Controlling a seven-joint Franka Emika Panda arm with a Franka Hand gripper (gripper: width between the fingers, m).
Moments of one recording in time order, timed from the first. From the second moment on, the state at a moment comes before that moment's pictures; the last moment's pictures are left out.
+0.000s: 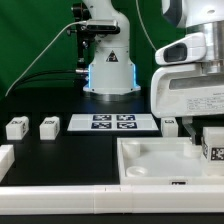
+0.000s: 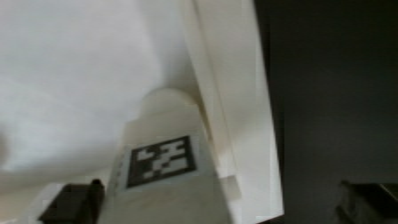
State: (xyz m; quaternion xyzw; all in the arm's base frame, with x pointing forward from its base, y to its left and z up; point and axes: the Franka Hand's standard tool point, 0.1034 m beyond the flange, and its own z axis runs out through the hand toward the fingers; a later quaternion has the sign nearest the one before) arm 0.613 0.131 0.071 -0.99 0.09 -0.07 0.06
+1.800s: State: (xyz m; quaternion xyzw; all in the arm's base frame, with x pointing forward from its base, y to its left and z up) arm 0.617 0.113 0.071 -0.99 0.14 -0.07 0.06
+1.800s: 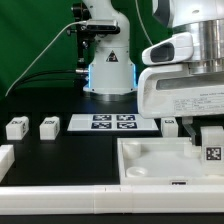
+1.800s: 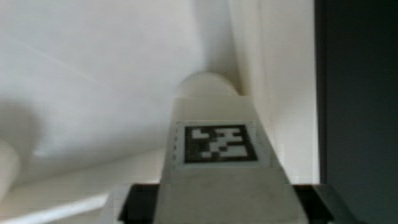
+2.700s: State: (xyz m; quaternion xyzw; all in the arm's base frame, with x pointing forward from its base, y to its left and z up) arm 0.616 0.120 0.073 -0.74 0.66 -0.01 0.12
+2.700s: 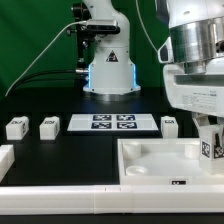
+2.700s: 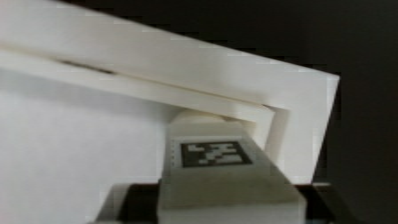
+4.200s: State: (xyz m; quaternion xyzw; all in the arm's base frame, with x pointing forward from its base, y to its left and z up) arm 0.613 0.121 0.069 -0.92 0.38 -0.04 0.10
